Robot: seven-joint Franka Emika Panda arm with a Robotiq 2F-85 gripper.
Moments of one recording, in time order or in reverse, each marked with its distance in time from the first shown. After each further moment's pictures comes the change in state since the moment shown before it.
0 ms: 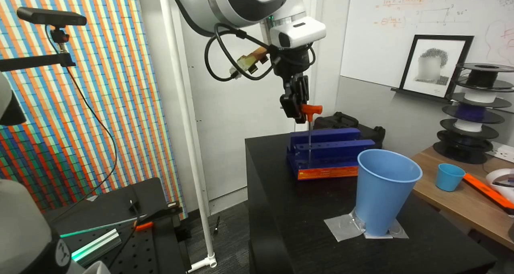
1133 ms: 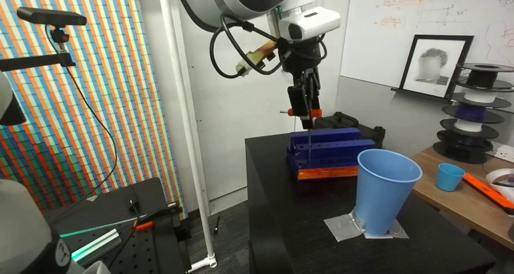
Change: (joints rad) arm -0.009 -0.027 -0.050 -0.001 -0.033 -0.007 -0.040
